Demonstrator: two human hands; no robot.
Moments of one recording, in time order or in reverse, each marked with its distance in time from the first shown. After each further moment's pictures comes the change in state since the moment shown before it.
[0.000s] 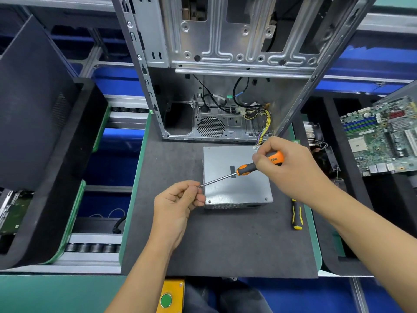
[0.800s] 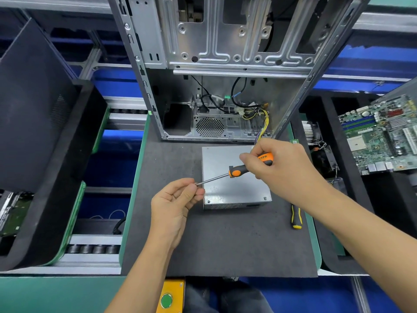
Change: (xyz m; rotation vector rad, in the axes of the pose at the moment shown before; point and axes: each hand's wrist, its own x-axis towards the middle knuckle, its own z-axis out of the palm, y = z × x) left_hand 0.002 0.001 -0.002 -0.122 0.052 -0.023; right_hand -0.005 -0.019 0.005 -0.138 0.000 0.059
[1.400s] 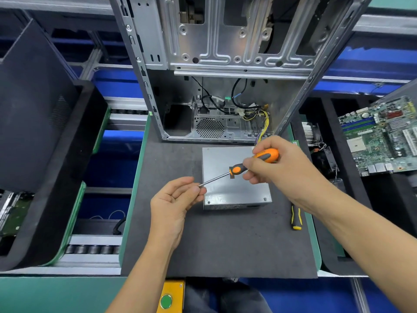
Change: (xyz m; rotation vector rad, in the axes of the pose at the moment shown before) left_hand 0.000 -0.002 -0.002 0.055 -0.016 0.035; right_hand 0.001 0.005 -0.001 0.637 -0.124 0.207
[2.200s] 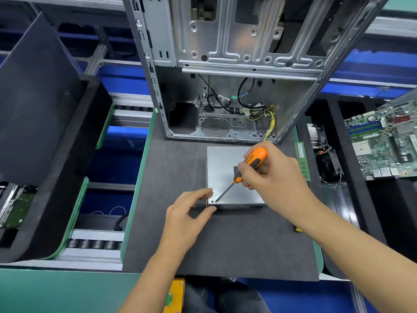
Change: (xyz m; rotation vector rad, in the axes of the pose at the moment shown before) left_hand -0.012 -0.026 -0.015 0.843 -0.152 0.480; right_hand -0.007 0.017 0.024 -0.338 0.068 -0.255
